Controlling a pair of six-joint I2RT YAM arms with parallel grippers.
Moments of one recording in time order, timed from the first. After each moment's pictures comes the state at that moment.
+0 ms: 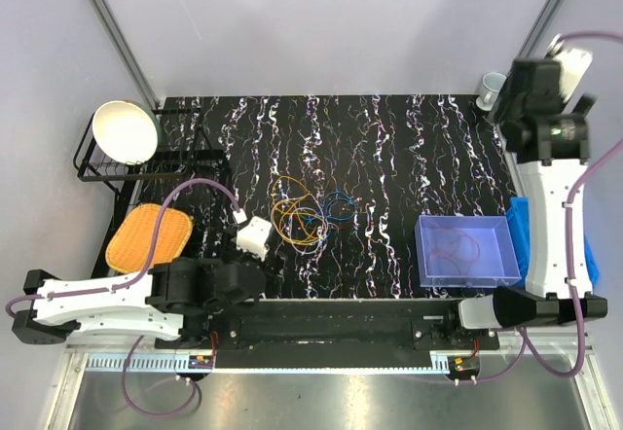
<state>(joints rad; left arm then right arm) -1.45 0.72 0.75 -0.88 -0.76 -0.73 0.03 1.41 2.02 -1.11 0.69 0.25</state>
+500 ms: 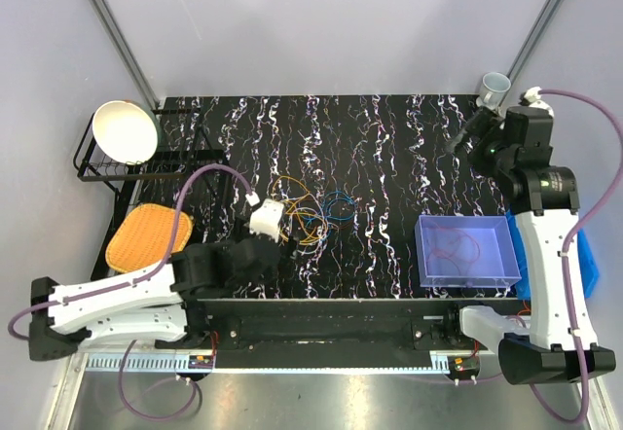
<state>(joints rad) -1.30 0.85 0.79 -0.73 -0.64 -0.63 0.03 1.10 1.48 -0.94 0.14 0.54</state>
